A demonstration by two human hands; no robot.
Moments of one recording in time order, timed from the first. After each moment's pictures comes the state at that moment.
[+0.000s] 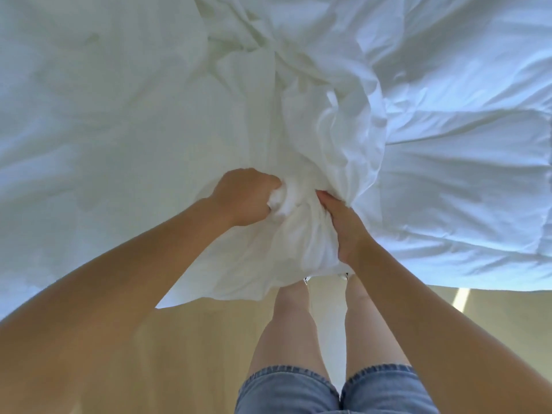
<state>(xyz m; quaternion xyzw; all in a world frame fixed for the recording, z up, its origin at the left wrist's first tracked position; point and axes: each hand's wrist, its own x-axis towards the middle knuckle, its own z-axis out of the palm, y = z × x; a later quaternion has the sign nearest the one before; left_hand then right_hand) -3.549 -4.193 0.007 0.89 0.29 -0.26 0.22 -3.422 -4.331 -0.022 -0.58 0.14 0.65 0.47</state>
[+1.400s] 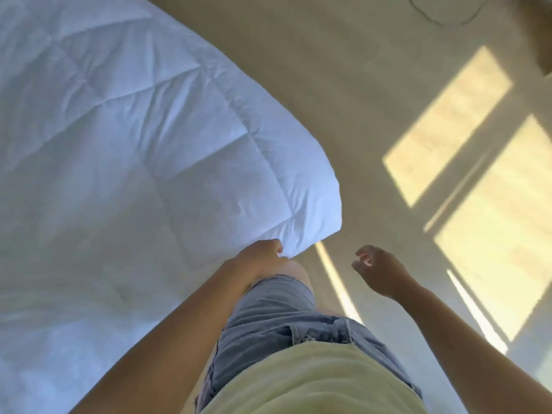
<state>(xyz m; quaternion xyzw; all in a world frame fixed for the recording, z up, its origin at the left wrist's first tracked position) -3.076 -4.633 0.058 0.83 0.11 -0.46 0.30 -3.031 -4.875 0.063 -0.90 -0.01 0.40 0.17</state>
